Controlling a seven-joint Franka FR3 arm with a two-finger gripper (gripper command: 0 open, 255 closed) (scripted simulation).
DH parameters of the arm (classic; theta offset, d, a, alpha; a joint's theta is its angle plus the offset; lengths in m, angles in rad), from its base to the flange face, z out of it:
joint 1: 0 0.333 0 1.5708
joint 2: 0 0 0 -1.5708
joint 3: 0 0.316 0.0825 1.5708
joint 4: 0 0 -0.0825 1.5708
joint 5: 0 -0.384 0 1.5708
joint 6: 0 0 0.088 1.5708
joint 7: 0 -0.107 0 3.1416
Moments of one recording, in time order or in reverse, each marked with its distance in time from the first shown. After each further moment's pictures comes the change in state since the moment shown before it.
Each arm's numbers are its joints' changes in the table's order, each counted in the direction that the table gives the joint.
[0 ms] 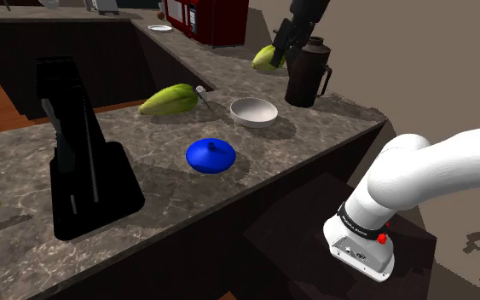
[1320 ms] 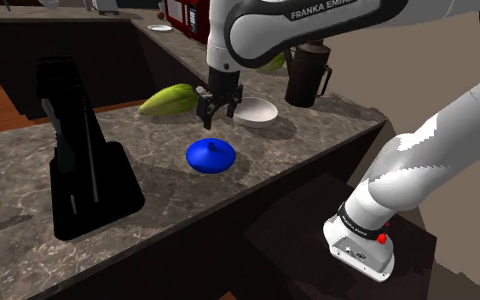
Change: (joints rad) arm 0.026 -0.450 0.319 -0.004 0.010 -0.327 -0.359
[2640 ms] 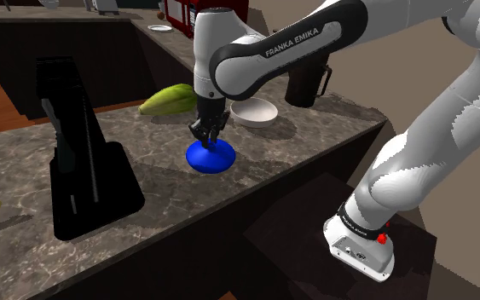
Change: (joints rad) arm 0.003 -0.147 0.054 -0.021 0.048 -0.141 -0.087
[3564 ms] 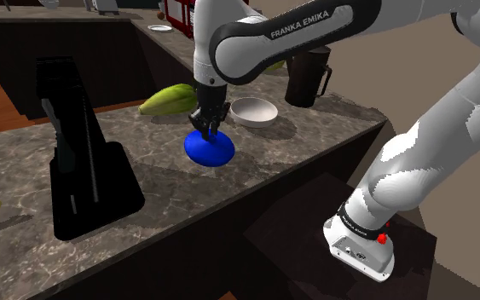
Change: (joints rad) arm 0.001 0.038 -0.008 0.048 -0.013 0.084 0.011
